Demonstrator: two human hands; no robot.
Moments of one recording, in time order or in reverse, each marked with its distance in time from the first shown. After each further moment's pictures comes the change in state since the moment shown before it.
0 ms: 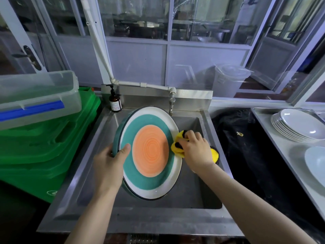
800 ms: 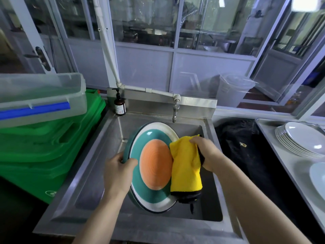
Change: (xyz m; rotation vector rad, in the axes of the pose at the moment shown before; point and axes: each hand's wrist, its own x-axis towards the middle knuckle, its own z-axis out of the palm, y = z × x) left_hand -0.006 0.001 0.013 0.162 -0.023 -0.094; right_hand 0.023 0.008 -0.045 1.571 -0.329 0.780
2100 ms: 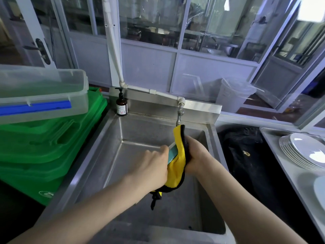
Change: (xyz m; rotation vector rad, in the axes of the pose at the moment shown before) left_hand 0.024 0.054 0.028 1.134 -0.475 0.645; right_hand -0.005 -0.024 0.068 0.436 -0.149 0.224
